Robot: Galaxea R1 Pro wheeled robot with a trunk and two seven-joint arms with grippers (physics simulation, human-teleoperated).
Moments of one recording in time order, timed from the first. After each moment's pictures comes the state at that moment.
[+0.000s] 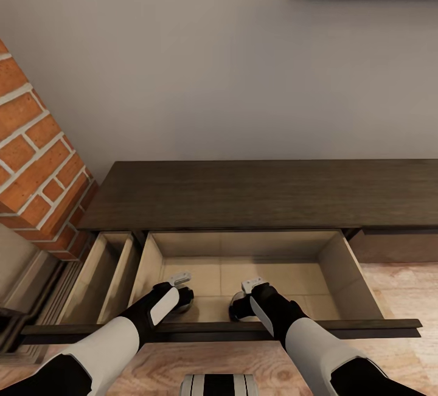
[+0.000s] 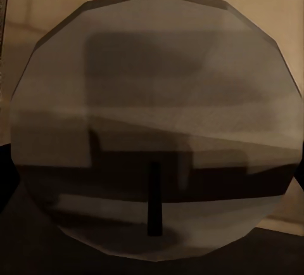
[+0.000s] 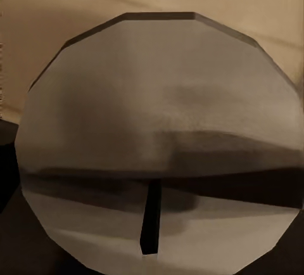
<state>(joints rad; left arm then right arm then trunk) -0.79 -0.08 -0.56 -0.39 0.92 0.37 0.43 -0.78 0.17 0.30 -0.34 -0.10 0.57 0.01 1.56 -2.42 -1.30</state>
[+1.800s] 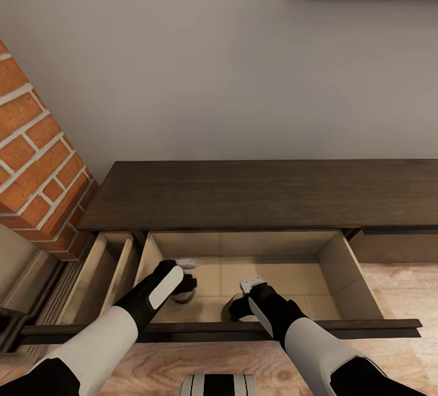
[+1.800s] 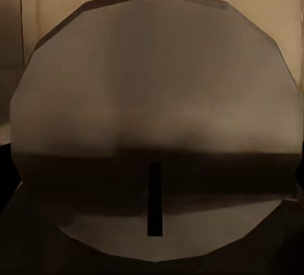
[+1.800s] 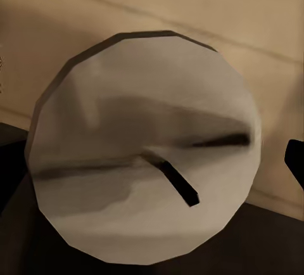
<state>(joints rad) -0.79 -0.05 -0.56 -0.68 0.93 0.69 0.64 -0.78 0.17 0.35 -0.35 -0.10 0.56 0.01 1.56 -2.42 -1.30</state>
